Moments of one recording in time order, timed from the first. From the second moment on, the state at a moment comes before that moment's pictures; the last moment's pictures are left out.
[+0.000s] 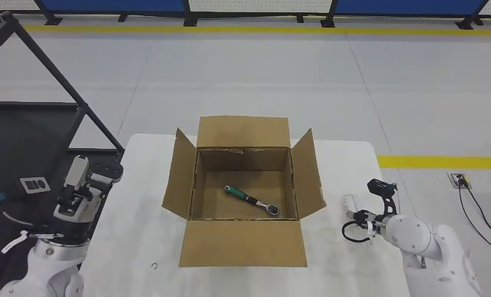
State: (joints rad) left arm 1.42 -1.21 -1.85 -2.06 -0.27 -0.23 -0.34; right arm -1.06 -1.21 1.61 -1.50 -0.90 0.15 1.09
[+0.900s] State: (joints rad) left arm 1.42 -1.20 -1.87 -2.05 -0.29 -0.24 -0.35; right arm -1.06 -1.19 1.60 -1.59 -0.91 0.19 1.10
